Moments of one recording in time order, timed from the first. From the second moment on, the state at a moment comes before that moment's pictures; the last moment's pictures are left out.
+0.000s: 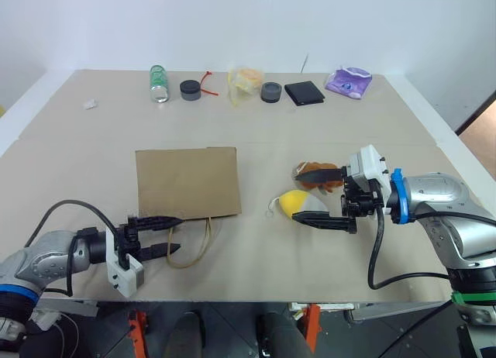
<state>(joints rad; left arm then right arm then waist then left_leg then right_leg) -0.27 0.89 -0.10 0.44 0.39 -1.33 -0.50 -0.45 -0.82 0.00 -0.22 0.54 0.46 1.21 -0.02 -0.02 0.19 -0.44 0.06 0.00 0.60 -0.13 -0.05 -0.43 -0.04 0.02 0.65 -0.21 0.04</state>
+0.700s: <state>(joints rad) -0.30 0.84 -0.15 0.28 0.13 -1.06 -0.47 -0.45 -0.82 0.00 -0.23 0.56 0.48 1.18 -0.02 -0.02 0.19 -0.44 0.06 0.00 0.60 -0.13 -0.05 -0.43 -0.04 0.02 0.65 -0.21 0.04</state>
